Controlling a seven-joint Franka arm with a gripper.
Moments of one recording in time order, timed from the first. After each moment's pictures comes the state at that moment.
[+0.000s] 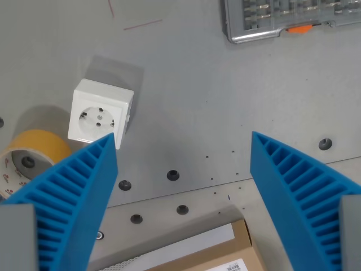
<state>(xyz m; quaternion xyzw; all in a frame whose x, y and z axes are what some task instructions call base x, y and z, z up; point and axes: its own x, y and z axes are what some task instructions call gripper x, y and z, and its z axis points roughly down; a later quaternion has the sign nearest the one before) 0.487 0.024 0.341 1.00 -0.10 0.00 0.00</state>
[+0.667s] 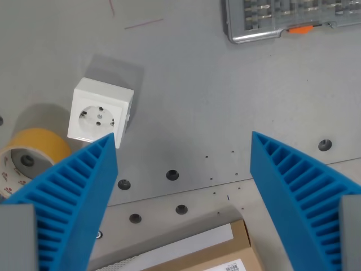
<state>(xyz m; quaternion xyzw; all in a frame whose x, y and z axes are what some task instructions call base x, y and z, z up) 0.487 0.025 0.340 1.00 -0.09 0.00 0.00</state>
